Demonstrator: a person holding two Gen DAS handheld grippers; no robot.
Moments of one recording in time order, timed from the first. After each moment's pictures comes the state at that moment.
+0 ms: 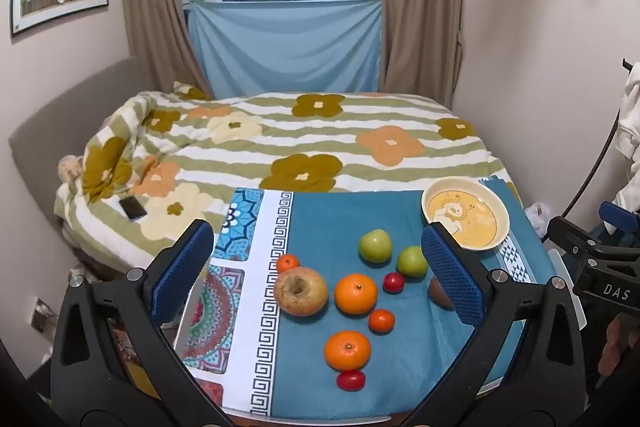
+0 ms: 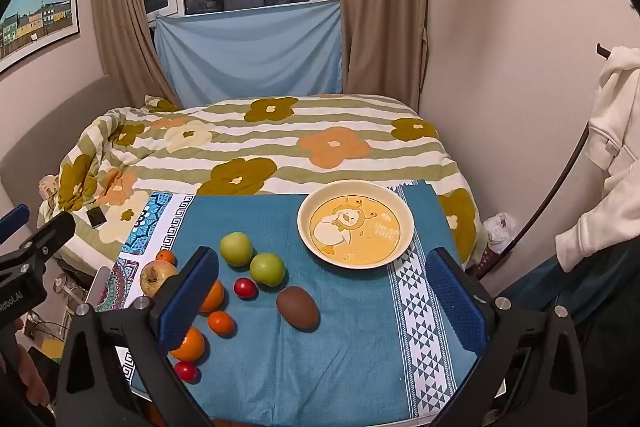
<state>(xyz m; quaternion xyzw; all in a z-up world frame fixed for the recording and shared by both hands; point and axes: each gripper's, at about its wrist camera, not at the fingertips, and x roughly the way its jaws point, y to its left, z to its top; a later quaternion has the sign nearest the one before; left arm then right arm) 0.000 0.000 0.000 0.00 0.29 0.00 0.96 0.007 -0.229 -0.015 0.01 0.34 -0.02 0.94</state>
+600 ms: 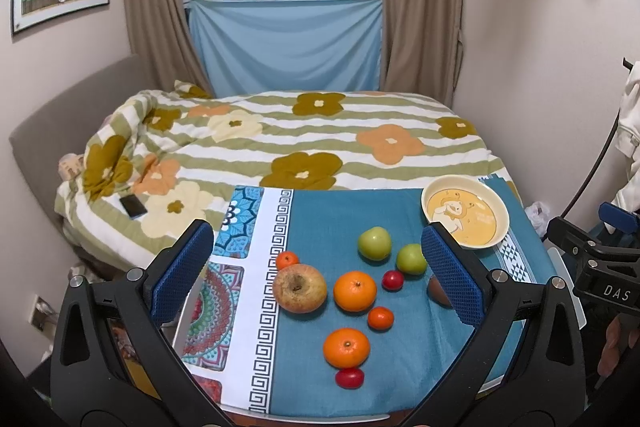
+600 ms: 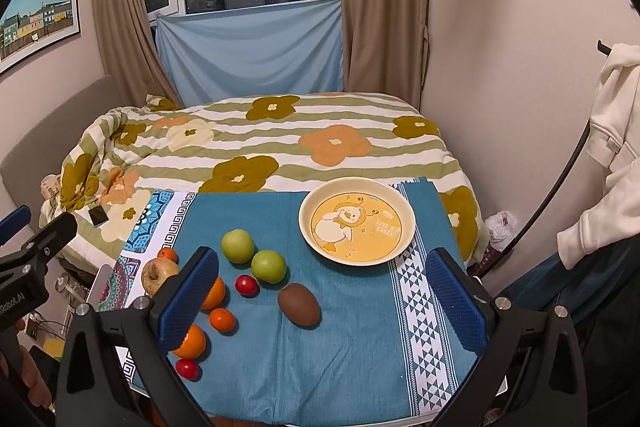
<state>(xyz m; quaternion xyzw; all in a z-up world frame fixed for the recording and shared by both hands) -0.004 0.004 0.001 0.00 0.29 0.00 0.96 0.006 -0.226 -0.017 0.01 0.34 -0.02 0.94</state>
